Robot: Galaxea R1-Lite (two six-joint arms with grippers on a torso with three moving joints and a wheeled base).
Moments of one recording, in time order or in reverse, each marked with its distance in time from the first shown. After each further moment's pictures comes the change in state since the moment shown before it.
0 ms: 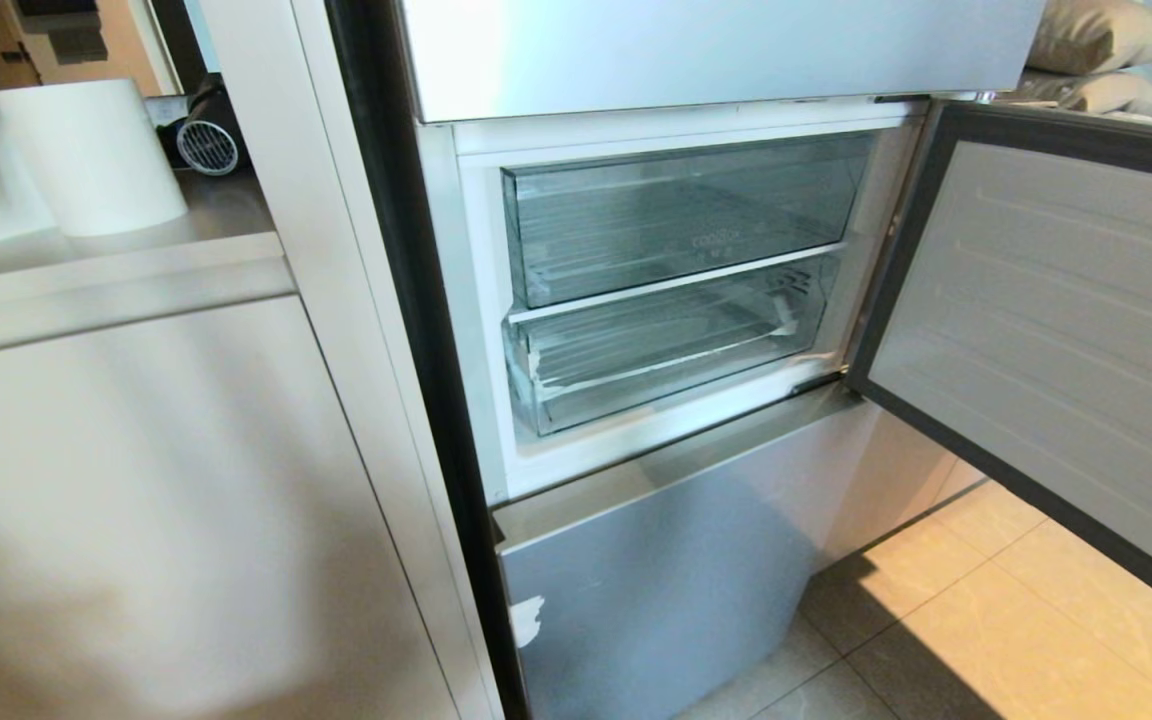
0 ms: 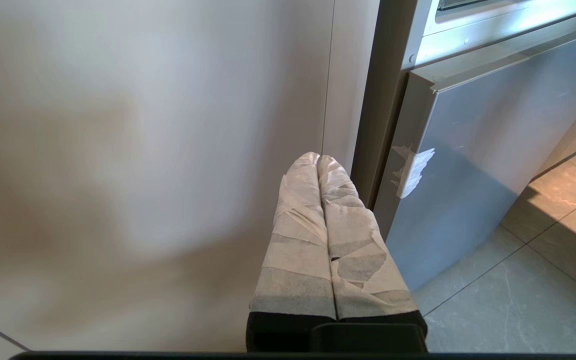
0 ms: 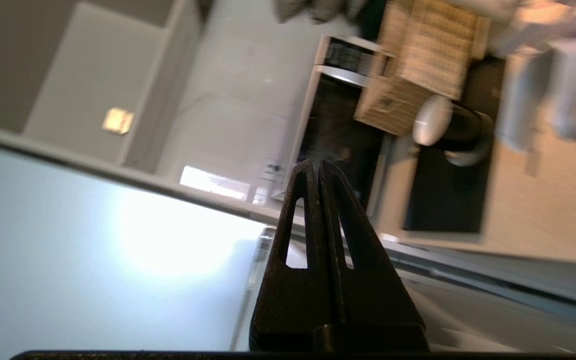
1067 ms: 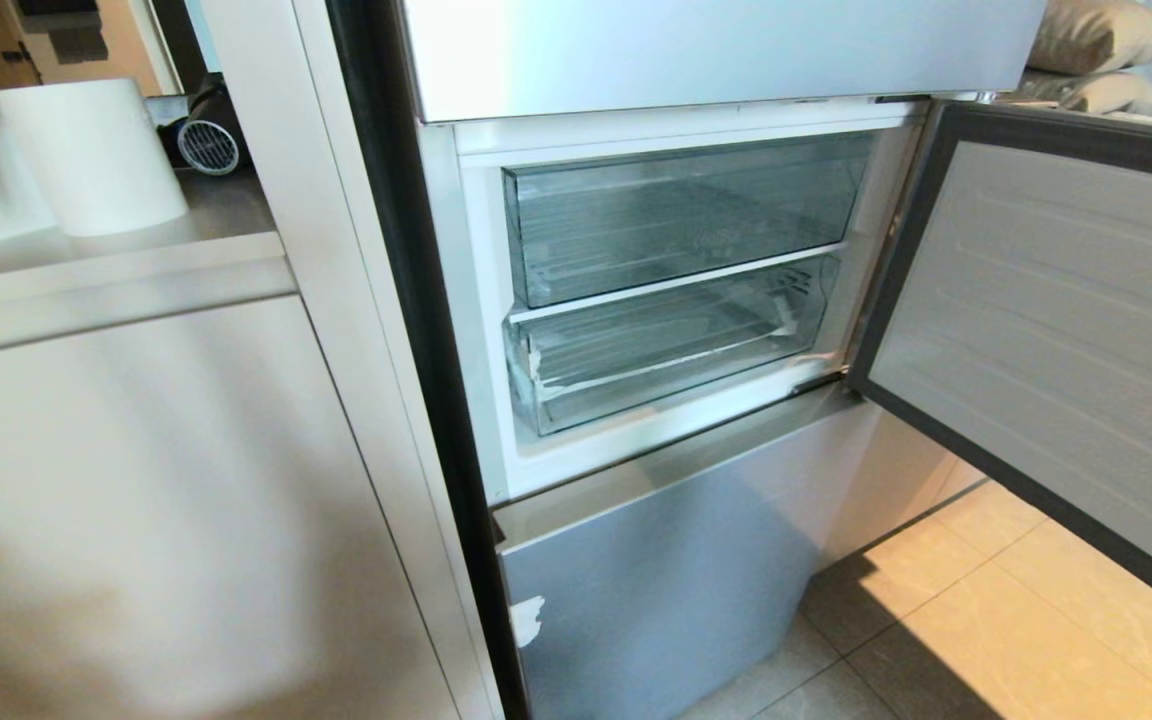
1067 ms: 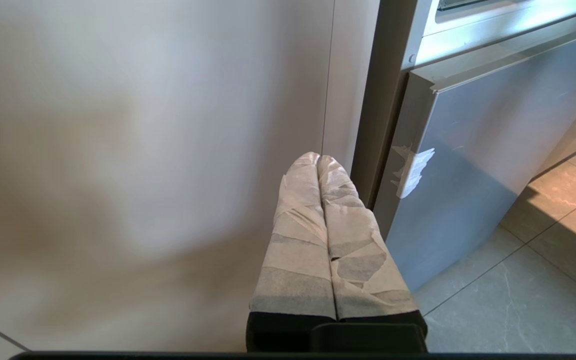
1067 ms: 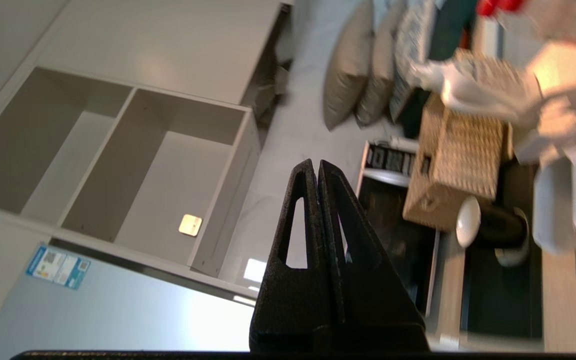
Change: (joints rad) left arm 0.000 0.000 0.000 0.000 0.000 0.000; right arm -0.088 0.173 0.024 -0.269 -0.201 0.265
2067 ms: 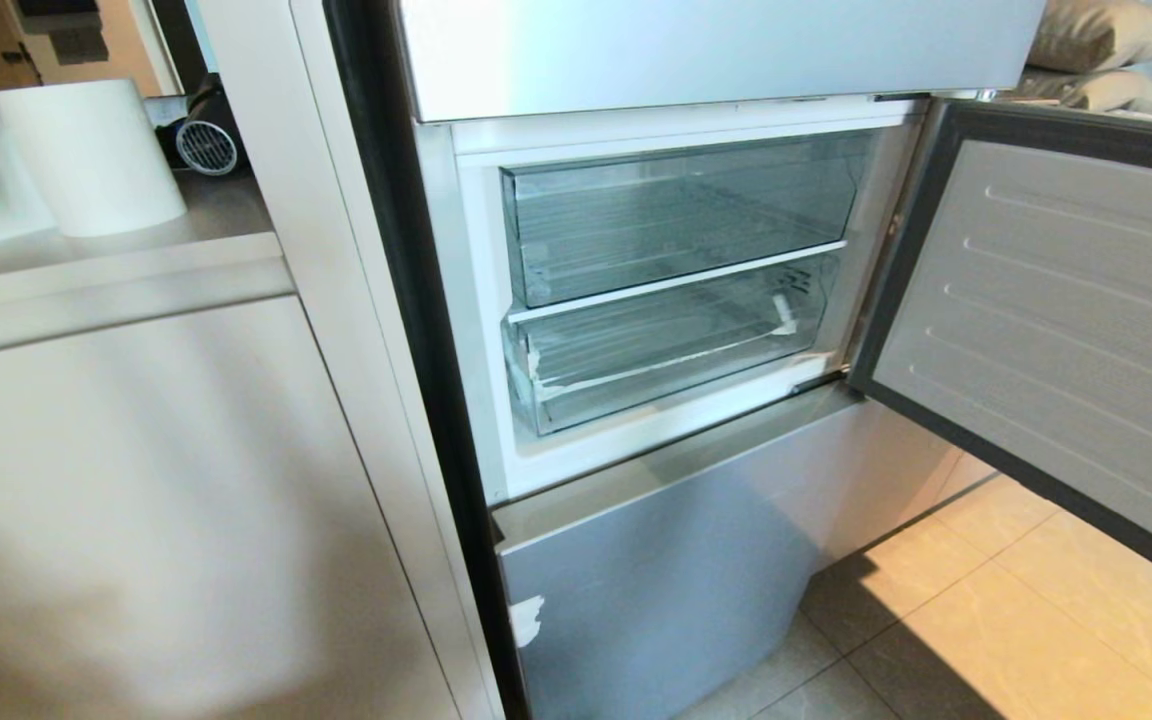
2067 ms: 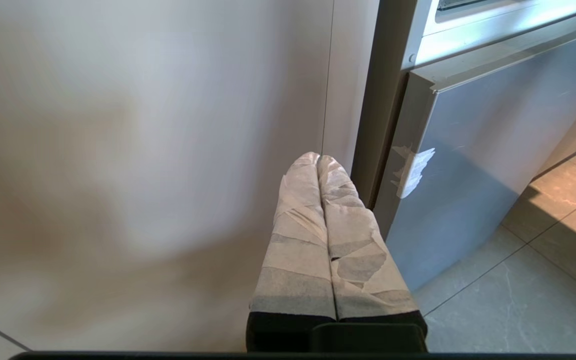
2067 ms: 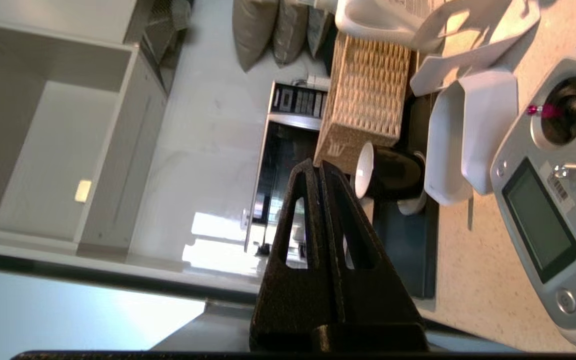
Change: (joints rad) left arm 0.000 0.000 0.000 0.000 0.000 0.000; right arm 0.359 0.083 0.236 0.059 -0.142 -0.443
